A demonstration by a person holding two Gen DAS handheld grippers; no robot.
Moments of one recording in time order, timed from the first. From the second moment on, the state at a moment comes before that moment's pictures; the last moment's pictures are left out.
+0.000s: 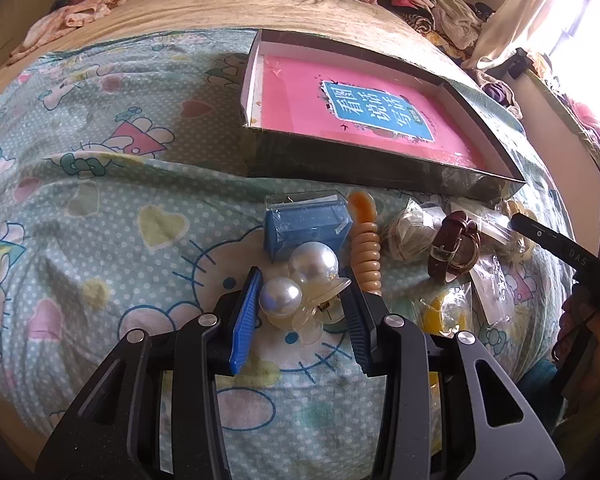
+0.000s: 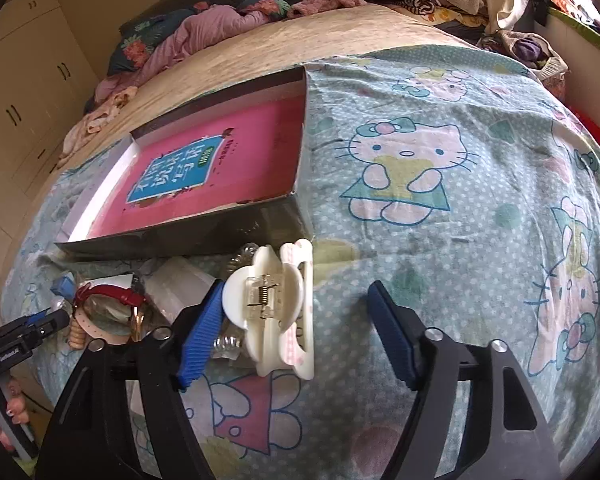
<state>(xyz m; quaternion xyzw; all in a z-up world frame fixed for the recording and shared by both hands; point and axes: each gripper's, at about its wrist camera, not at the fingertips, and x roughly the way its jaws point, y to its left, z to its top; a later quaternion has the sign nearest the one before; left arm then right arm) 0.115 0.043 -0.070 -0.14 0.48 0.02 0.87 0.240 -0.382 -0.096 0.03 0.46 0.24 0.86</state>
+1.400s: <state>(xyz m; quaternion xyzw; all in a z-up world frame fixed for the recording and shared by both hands) 0.152 0.083 0.000 -0.14 0.39 0.04 0.91 0.220 -0.391 0.003 0.08 0.33 0.26 0.90</state>
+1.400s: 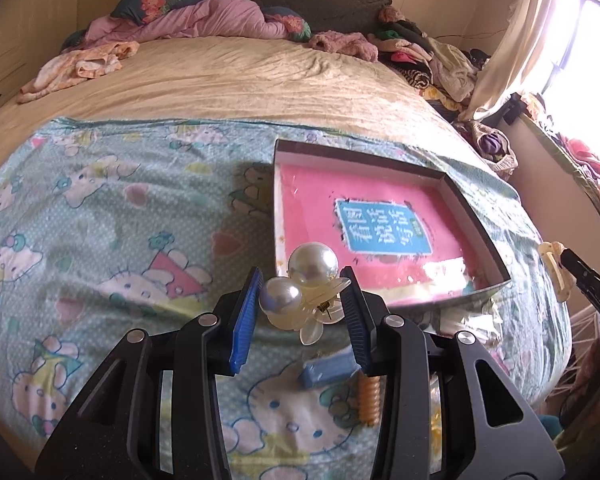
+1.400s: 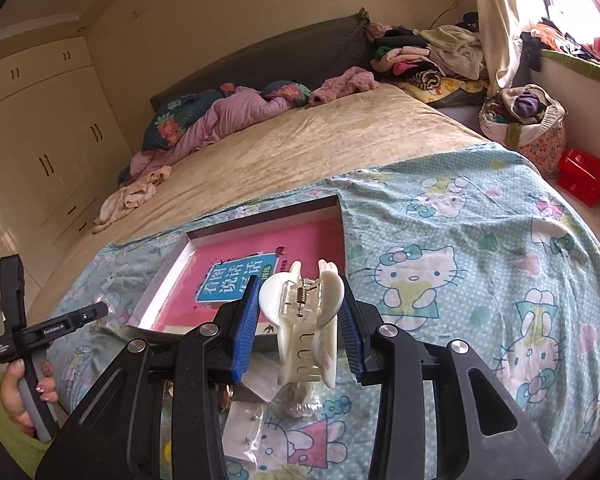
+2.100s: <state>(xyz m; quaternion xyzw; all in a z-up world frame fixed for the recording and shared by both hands) 0.226 0.068 -0.026 -0.13 0.41 0.03 0.90 0.280 -0.329 -0.016 0.06 0.35 0.29 0.89</state>
